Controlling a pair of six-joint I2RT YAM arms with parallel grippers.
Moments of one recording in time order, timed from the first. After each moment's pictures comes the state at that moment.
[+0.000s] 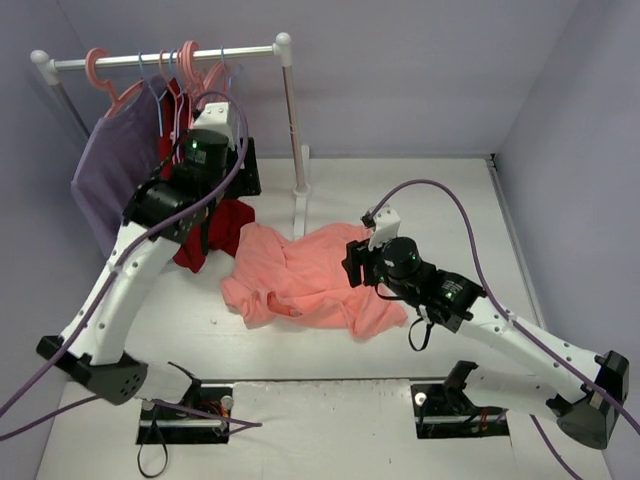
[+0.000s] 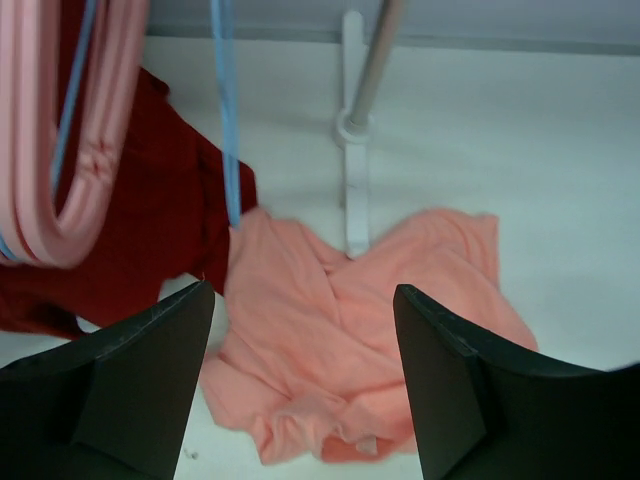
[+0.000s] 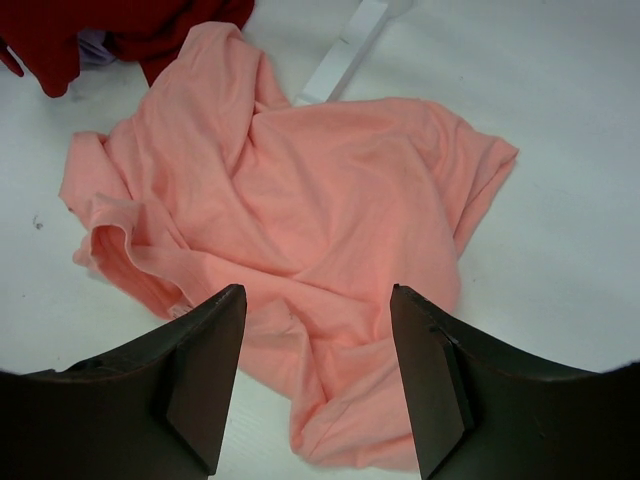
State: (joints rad) left arm -0.54 1.34 1.76 -0.91 -0.36 -0.36; right arm 0.86 1.01 0.86 -0.30 0.28 0.27
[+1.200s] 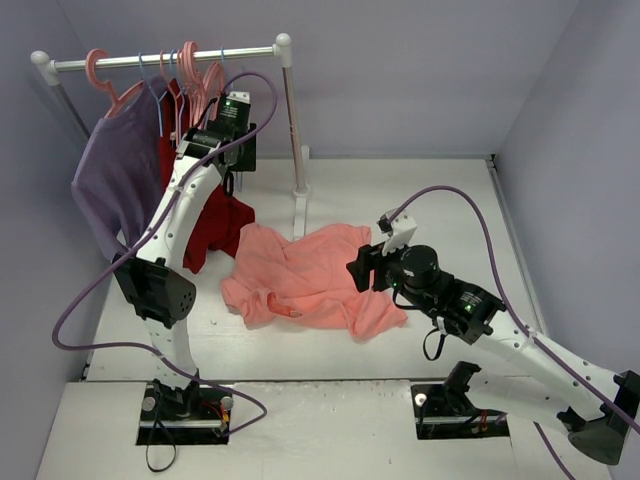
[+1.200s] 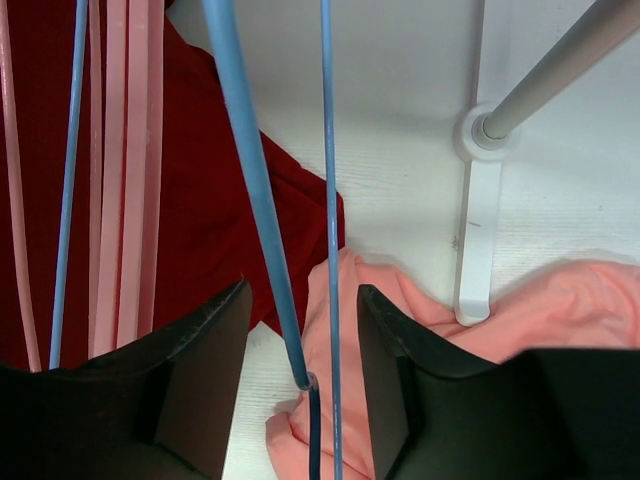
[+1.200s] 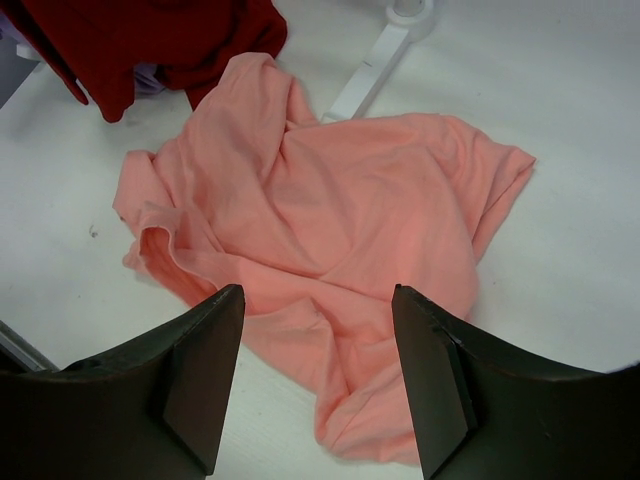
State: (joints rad) left arm -0.33 1.90 2.17 -1.01 -0.31 -0.19; right arm 0.86 0.89 0.83 -0.30 0.24 0.31
